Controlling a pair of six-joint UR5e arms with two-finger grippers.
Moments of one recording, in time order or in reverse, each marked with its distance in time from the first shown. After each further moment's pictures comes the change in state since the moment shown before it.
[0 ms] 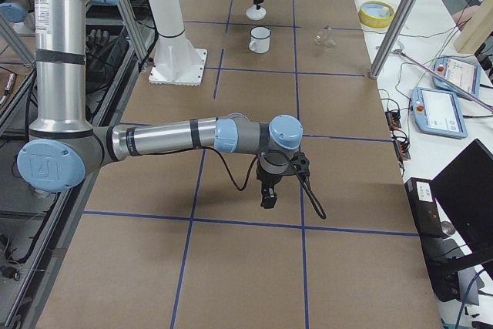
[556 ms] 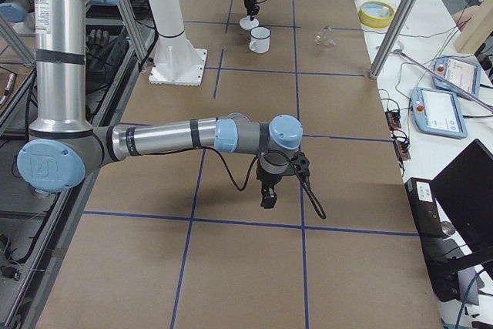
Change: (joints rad) left arm 0.067 0.067 0.133 -0.163 0.001 -0.110; right arm 0.000 0.000 0.000 0.000 0.000 0.000
